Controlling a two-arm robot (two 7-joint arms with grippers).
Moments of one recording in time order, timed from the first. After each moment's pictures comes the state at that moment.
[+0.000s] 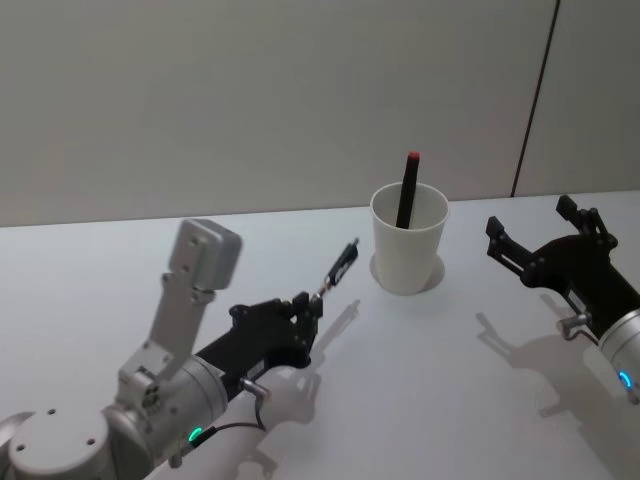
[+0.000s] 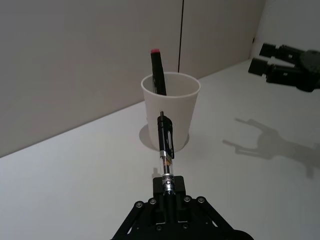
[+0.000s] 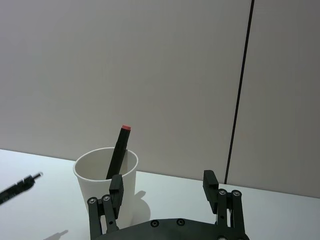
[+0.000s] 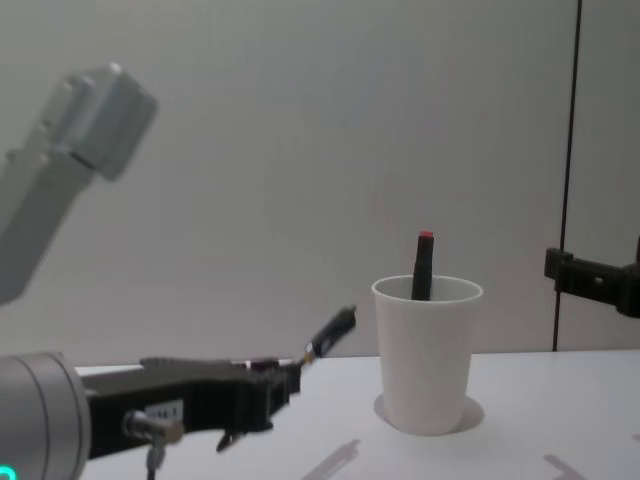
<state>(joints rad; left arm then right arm) -0.03 0.49 0.40 -1.85 -0.49 0.32 -0.13 -0.01 0.34 -0.23 -1.77 0.29 0.03 0.07</state>
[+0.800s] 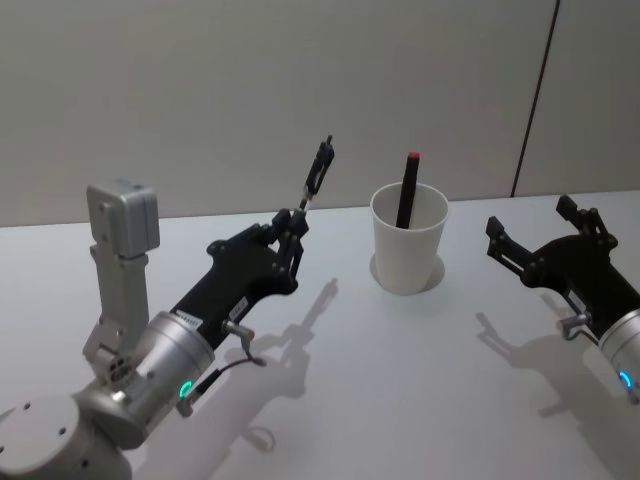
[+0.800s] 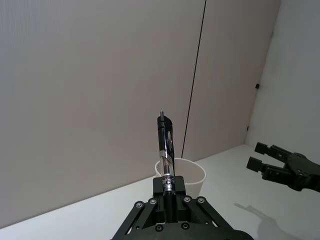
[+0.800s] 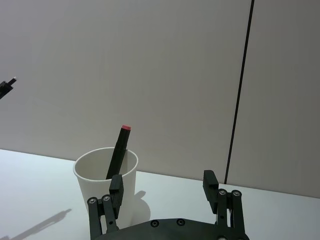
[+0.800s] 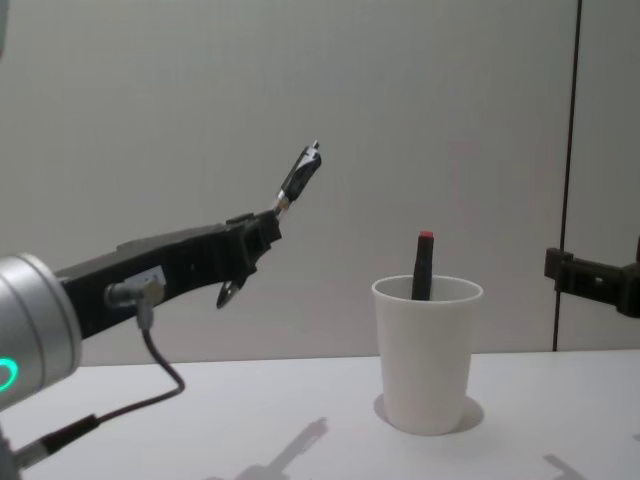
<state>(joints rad) -0.04 0.45 0.36 -1.81 -0.63 0.00 -0.16 -0.01 0.34 -0.23 -1.77 0.29 0.03 0.07</state>
